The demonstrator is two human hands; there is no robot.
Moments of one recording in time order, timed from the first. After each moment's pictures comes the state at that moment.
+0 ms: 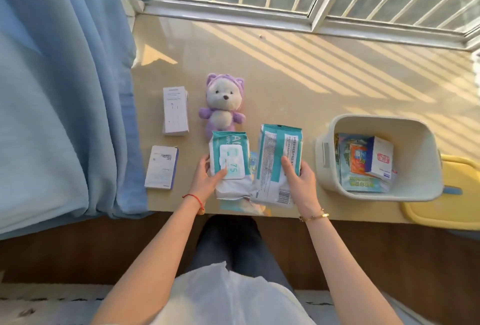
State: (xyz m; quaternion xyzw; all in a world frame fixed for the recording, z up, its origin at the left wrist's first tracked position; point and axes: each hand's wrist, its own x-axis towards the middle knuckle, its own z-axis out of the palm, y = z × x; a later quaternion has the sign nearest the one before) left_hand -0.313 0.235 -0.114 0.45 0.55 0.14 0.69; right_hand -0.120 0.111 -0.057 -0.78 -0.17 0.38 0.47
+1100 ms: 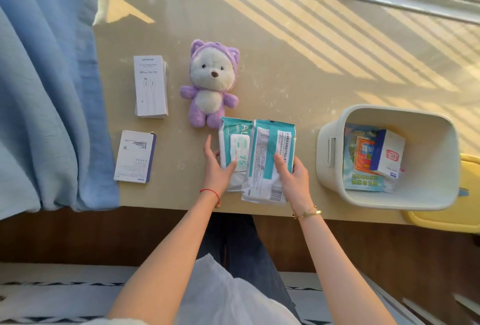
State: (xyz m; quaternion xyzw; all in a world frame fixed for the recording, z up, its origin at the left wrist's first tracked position) left_hand -0.240 0.218 -0.189 0.44 0.59 0.16 0.66; right_hand -0.091 0.123 -0.134 -0.79 -0.12 0.43 0.42
